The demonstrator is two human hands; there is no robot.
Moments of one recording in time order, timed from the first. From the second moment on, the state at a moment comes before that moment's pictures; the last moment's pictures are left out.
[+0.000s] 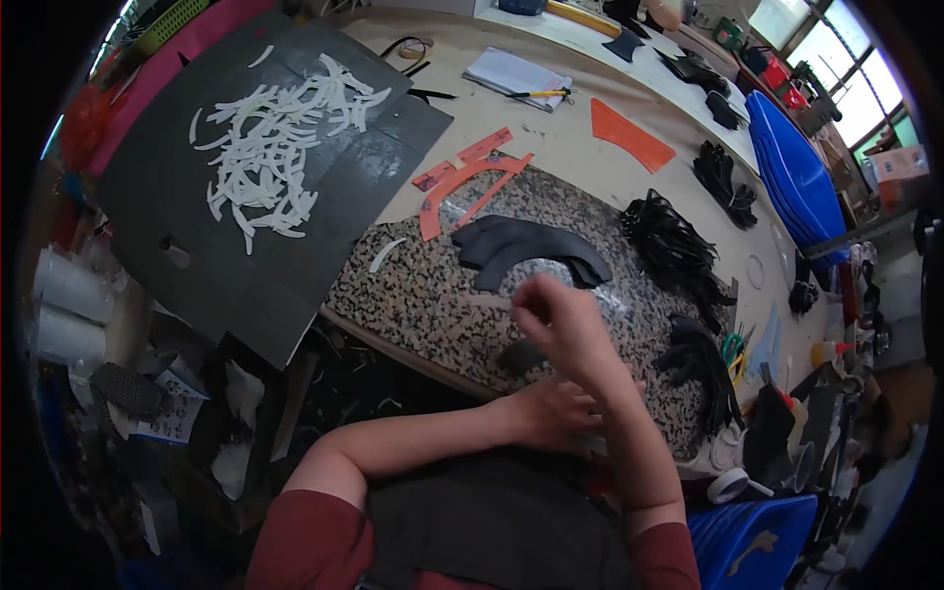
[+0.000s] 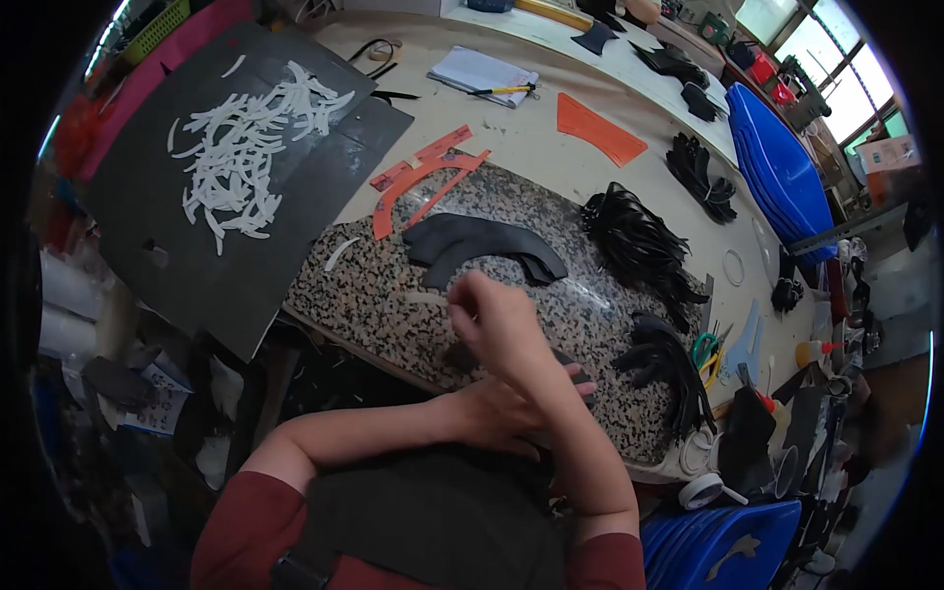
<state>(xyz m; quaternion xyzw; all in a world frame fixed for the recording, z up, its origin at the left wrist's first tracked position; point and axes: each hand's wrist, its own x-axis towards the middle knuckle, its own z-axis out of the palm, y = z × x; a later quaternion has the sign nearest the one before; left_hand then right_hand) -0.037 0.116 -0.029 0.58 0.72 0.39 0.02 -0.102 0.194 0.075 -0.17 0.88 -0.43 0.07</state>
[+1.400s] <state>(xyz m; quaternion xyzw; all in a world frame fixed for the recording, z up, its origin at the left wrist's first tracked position) -0.022 0.017 -0.008 0.27 0.89 0.33 -0.14 -0.093 0.253 0.040 -0.03 0.95 -0.30 0.13</state>
